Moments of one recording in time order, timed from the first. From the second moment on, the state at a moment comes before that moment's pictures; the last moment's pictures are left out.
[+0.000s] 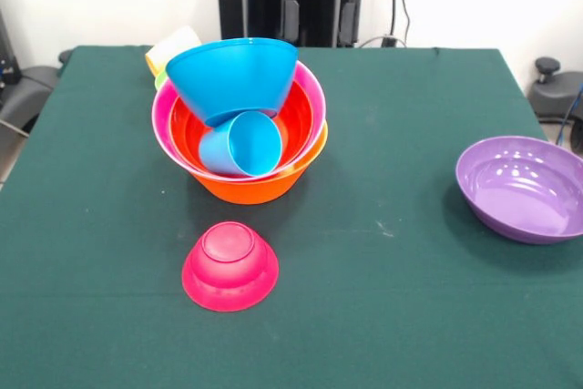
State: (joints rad) arm -0.39 -0.97 0.22 1.86 -0.28 0.25 2.04
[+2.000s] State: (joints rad) arm -0.63 -0.98 0.50 1.96 -0.38 0.25 2.04
